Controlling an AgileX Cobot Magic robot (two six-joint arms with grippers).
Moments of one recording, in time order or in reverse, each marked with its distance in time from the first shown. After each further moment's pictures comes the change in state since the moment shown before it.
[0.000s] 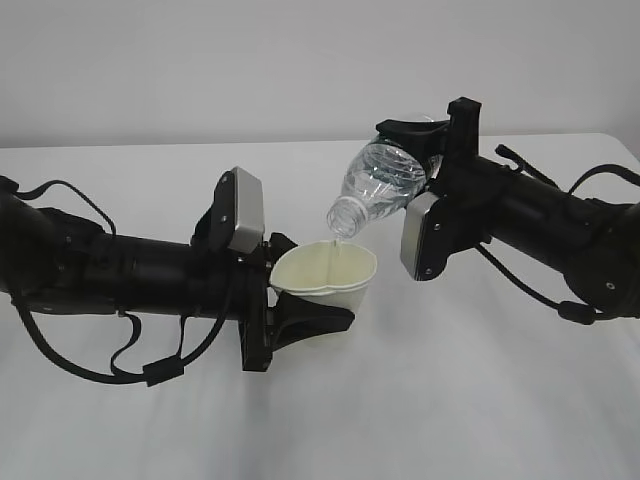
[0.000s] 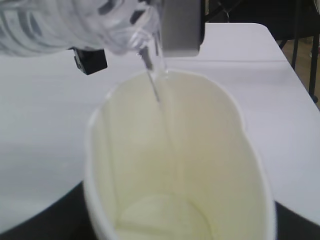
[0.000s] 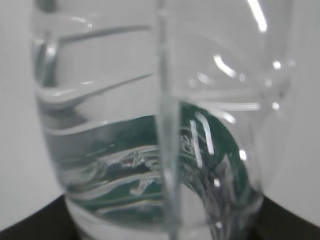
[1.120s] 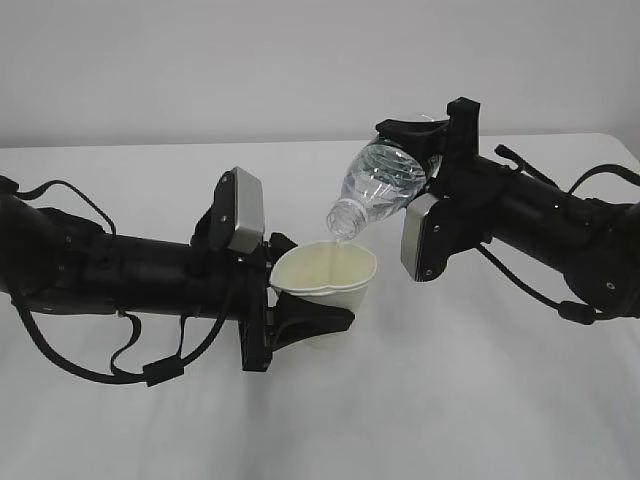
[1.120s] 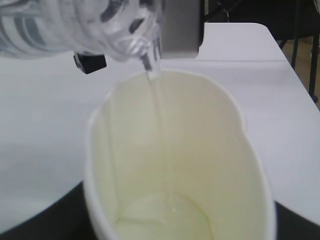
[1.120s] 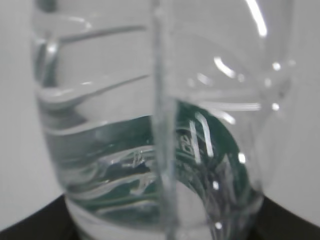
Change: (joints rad) left arm 0.000 0.000 0.000 0.000 0.000 0.000; right arm 0.000 0.000 0.000 0.000 -0.001 -0.021
